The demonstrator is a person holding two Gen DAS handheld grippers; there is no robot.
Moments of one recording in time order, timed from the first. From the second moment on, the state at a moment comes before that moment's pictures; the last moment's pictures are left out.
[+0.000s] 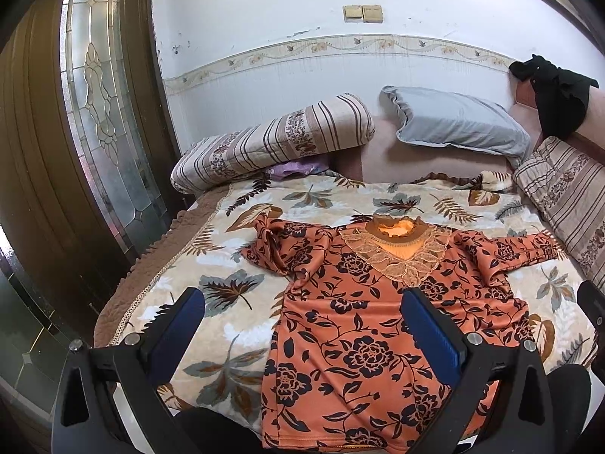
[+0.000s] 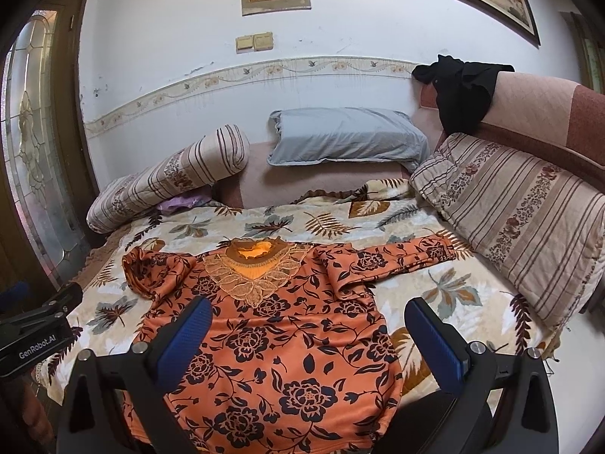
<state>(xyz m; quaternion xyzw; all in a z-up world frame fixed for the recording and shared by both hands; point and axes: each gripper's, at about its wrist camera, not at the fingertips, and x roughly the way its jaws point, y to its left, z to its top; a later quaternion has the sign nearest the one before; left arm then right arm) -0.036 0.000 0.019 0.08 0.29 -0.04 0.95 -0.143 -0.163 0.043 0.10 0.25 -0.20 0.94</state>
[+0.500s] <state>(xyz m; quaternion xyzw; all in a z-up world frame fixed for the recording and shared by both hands) -0.030 -0.001 0.016 0.09 0.29 -0.05 0.95 -0.136 -0.168 0.037 0.11 0.26 -0.20 0.94</state>
